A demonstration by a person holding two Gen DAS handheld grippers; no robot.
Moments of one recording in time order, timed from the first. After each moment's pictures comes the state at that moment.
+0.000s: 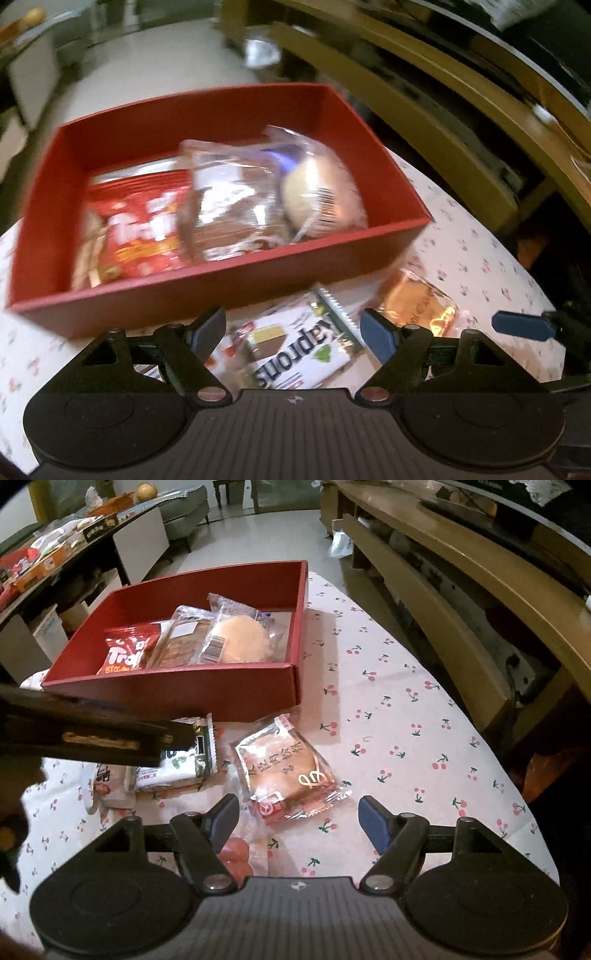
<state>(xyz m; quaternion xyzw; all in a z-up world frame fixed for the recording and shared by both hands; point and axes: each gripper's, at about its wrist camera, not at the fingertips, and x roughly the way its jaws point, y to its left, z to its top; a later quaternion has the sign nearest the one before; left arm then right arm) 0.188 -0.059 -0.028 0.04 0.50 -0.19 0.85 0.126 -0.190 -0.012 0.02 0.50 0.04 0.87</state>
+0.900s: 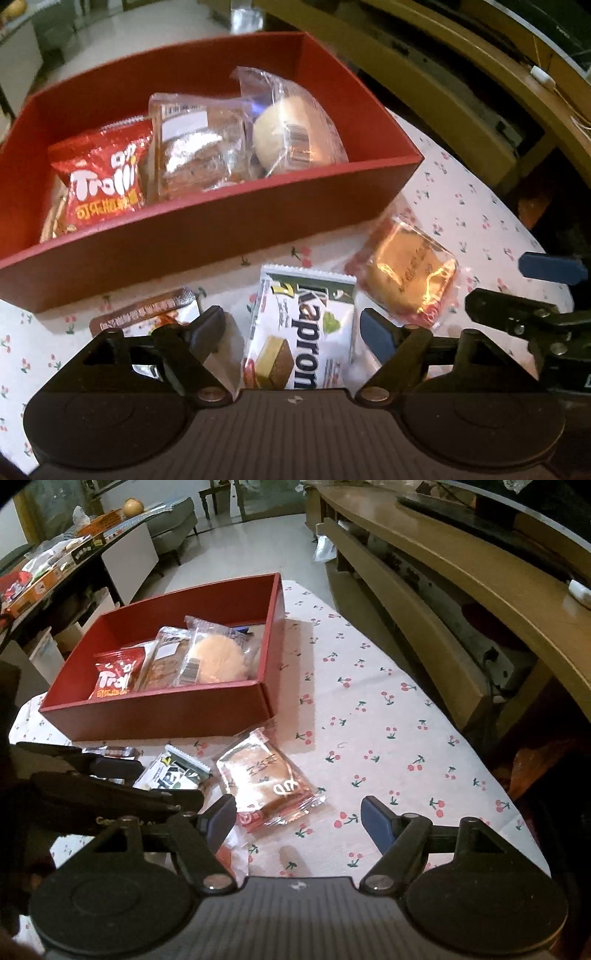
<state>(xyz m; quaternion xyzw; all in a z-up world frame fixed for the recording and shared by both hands) 0.163 -0.078 -0.055 0.06 0.53 -0.18 0.83 0.127 -0.217 -0.003 0.05 0.49 0.03 0.87</state>
